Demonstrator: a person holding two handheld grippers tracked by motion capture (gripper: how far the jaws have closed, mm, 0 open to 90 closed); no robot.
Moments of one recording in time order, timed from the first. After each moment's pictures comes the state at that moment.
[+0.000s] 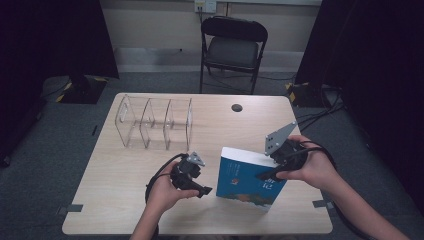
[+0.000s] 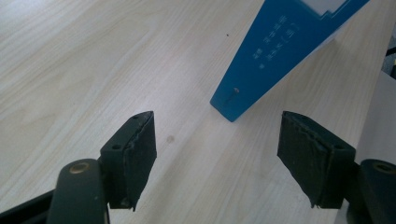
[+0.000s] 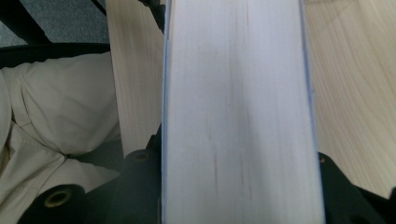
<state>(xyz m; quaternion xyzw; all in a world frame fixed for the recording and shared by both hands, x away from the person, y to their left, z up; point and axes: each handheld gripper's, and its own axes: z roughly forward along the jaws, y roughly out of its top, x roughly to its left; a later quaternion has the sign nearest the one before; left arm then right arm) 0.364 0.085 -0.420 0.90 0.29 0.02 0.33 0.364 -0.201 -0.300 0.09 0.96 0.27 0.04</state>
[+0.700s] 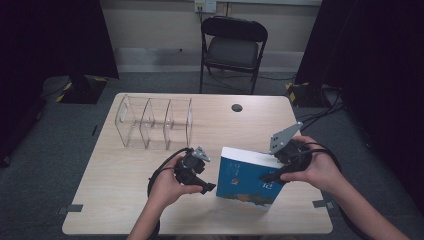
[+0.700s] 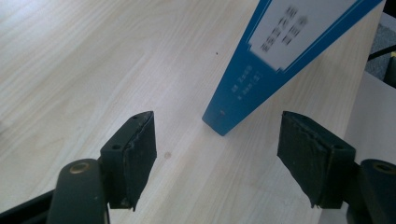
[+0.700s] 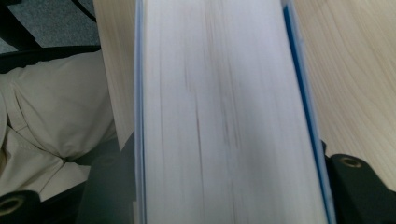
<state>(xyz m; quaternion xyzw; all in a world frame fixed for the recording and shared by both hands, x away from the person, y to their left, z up) 0.368 0.075 -0.394 0.90 0.27 0.02 0.33 0.364 -0.213 -0.303 0.12 0.96 0.27 0.04</state>
